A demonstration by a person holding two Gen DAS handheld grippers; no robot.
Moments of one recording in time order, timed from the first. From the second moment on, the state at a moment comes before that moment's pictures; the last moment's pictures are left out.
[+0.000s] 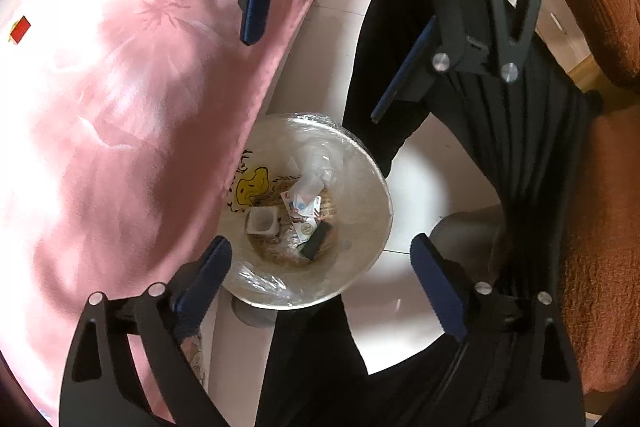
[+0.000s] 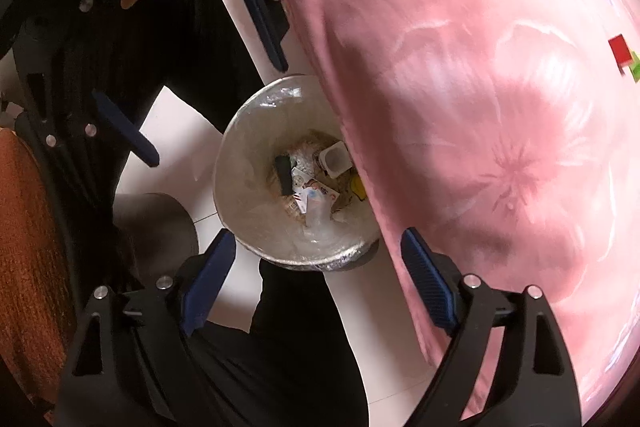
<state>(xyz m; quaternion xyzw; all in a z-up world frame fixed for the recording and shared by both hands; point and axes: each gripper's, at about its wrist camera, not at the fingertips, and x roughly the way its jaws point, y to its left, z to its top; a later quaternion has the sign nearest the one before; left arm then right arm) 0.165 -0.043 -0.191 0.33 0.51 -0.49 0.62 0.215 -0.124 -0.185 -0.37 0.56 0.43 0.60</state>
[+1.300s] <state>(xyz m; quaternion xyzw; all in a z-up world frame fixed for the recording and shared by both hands) 0.229 -0.041 -0.068 0.33 0.46 -0.44 0.70 0.272 -0.186 -0.052 -0.39 0.50 0.42 0.65</state>
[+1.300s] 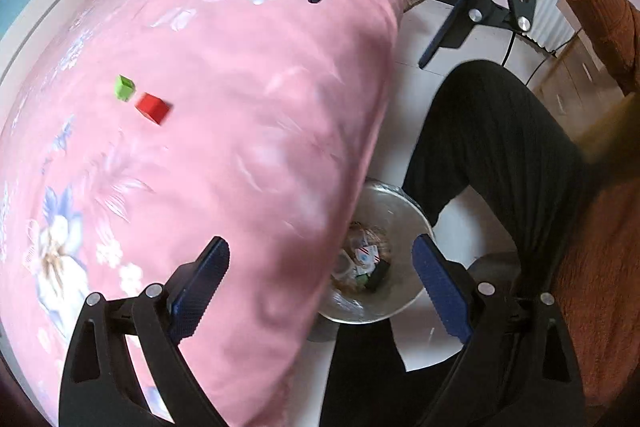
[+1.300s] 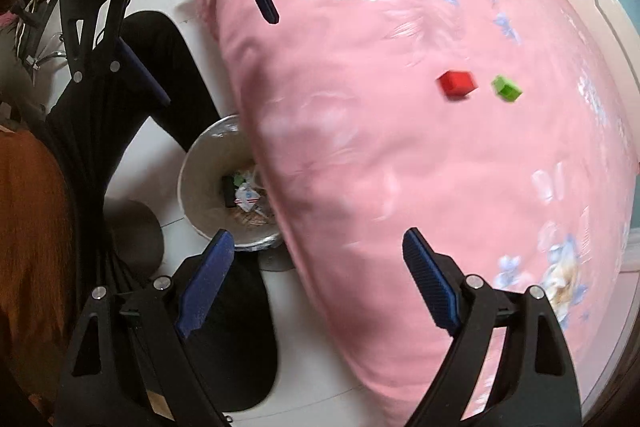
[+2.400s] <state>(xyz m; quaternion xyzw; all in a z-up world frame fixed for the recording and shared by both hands) 0.409 -0.079 -0.063 0.36 0.48 -0.45 0.66 0.476 -0.206 -0.048 -0.40 0.53 0.41 0.63</state>
